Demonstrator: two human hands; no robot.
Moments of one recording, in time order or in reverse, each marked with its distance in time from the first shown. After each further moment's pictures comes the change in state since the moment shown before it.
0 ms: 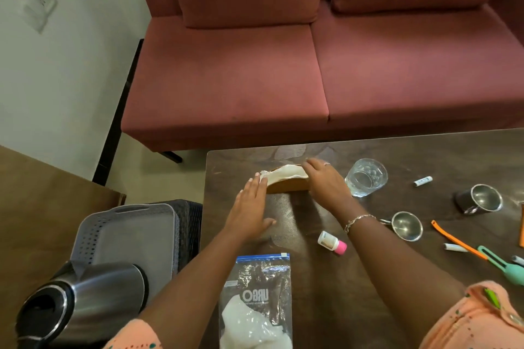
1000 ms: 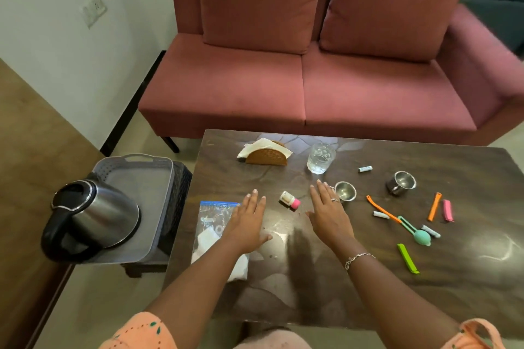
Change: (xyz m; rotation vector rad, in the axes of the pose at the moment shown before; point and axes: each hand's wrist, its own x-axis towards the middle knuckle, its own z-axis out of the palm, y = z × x) left_hand -0.182 0.105 0.061 0.038 -0.042 -0.025; right_hand -0.242 0.015 -0.018 -0.133 0.085 0.007
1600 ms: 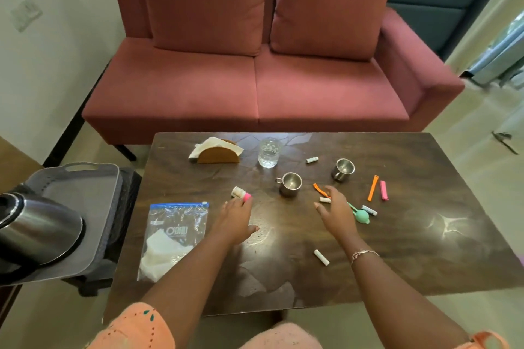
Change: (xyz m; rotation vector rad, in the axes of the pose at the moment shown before) left_hand 0.018 0.098 0.016 0.030 0.042 0.073; right_hand -0.070 0.114 -0.046 0.519 0.112 0.475
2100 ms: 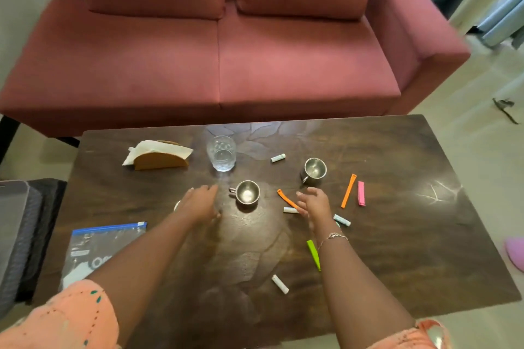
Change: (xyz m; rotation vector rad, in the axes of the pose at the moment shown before) left_hand 0.163 0.041 -0.008 0.122 -0.205 -0.107; right_hand 0.148 0.079 0.000 0.833 -0.104 0.759
